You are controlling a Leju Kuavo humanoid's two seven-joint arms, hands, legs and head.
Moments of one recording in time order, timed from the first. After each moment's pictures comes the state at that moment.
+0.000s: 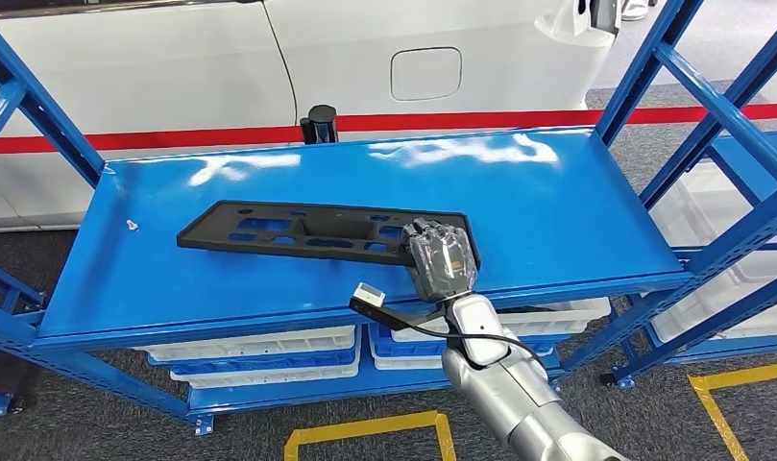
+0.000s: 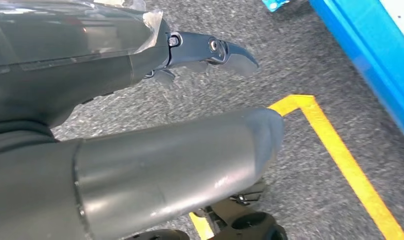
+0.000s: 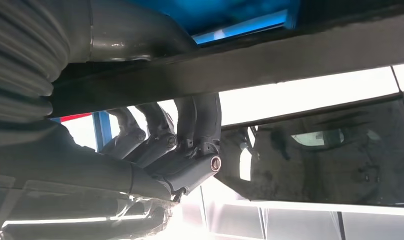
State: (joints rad) left arm -0.11 0.02 -0.75 -0.22 0.52 0.34 -0.33; right arm -0.56 0.08 0.61 -0.87 1.25 -0.69 0.06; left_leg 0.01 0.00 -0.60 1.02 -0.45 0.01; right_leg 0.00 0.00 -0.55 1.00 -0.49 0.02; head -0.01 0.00
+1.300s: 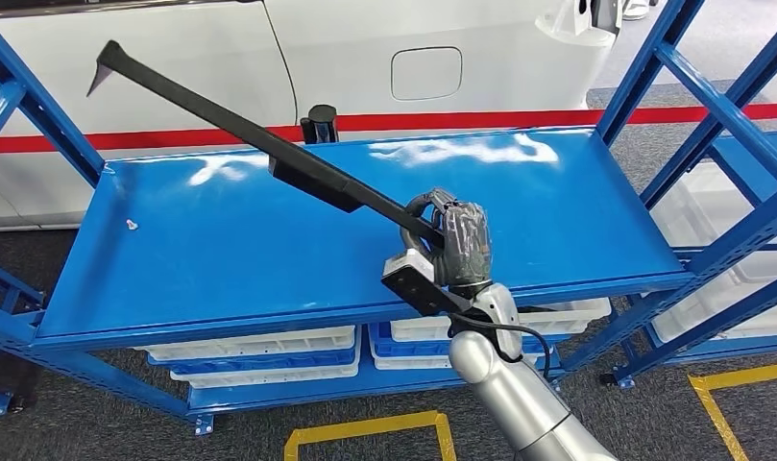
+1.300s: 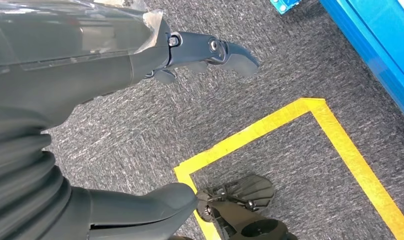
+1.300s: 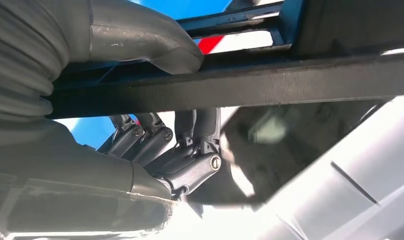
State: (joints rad) left arm -0.11 0.03 -0.75 -0.22 0.52 0.36 -0.29; right arm -0.49 0.04 0.61 -1.25 0.49 -0.61 -0.22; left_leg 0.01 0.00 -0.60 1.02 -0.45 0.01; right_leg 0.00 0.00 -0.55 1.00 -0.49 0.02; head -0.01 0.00
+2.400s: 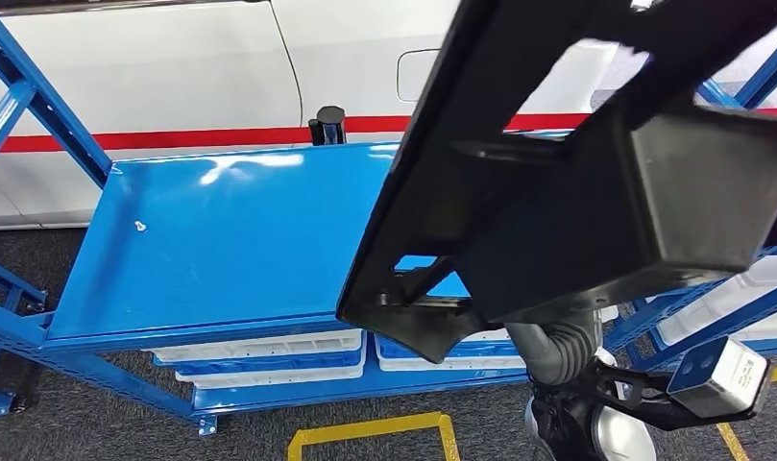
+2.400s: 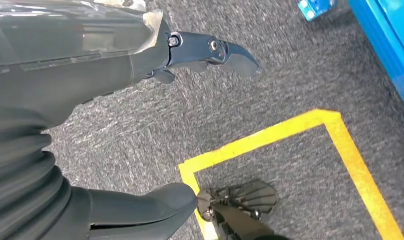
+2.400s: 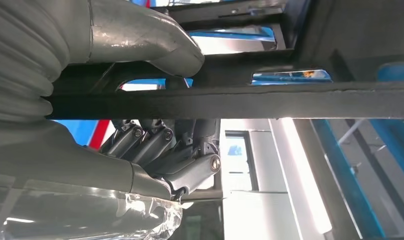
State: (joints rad) left arm -0.06 0.03 -0.69 -0.21 0.58 0.35 -0.36; right arm -0.16 -0.15 0.47 -2.03 -0.41 0.04 -0.39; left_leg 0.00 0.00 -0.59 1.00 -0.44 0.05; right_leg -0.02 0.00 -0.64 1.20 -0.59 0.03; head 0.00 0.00
